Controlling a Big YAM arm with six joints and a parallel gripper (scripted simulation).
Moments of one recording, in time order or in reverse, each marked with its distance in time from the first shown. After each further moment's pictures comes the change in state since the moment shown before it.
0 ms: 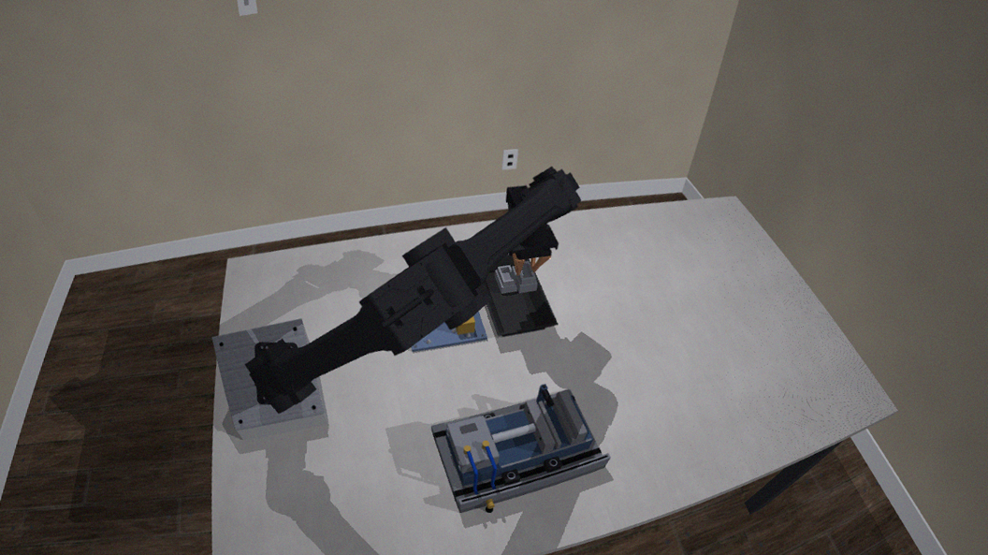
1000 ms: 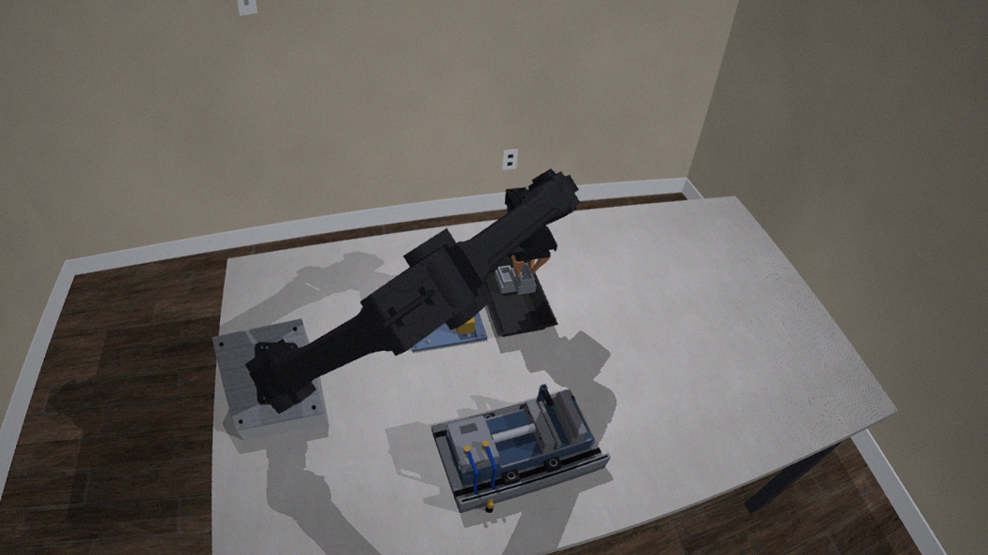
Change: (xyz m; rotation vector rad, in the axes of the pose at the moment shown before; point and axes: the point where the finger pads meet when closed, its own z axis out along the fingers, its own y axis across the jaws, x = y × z) arm -0.001 0.002 0.005 -0.002 0.000 -0.003
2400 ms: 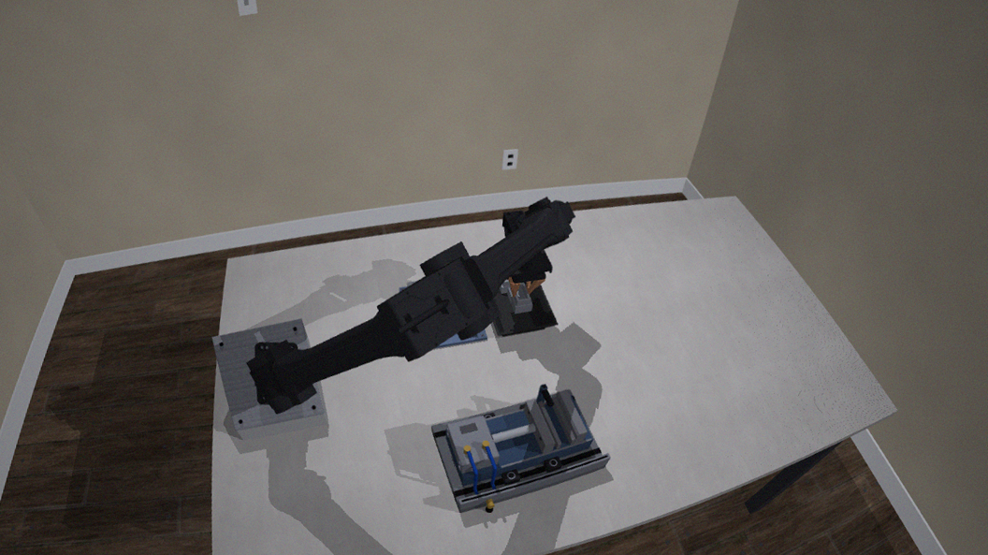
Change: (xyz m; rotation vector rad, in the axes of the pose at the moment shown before) arm -0.001 0.001 0.063 -0.001 0.001 0.002
